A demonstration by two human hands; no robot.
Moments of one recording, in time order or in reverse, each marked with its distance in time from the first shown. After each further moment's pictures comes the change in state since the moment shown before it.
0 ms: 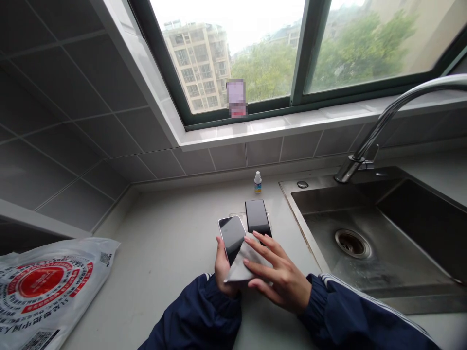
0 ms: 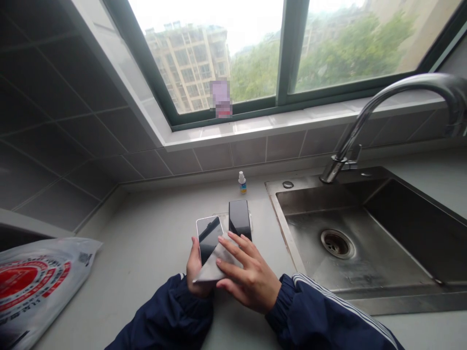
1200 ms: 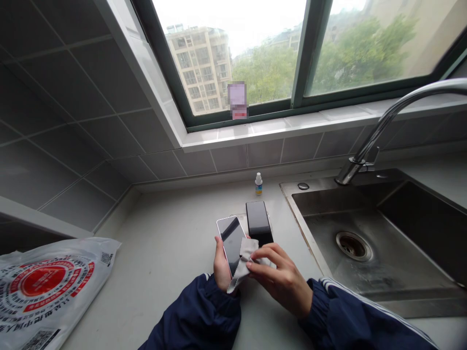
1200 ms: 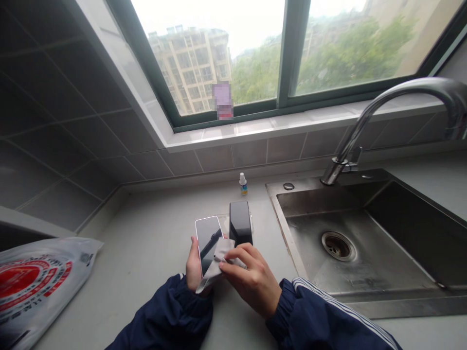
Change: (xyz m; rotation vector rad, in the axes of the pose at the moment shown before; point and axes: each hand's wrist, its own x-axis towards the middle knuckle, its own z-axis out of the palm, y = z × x) left_hand 0.003 0.005 0.000 0.178 -0.055 0.117; right_hand 0.001 -0.002 0.007 0.106 0.199 0.091
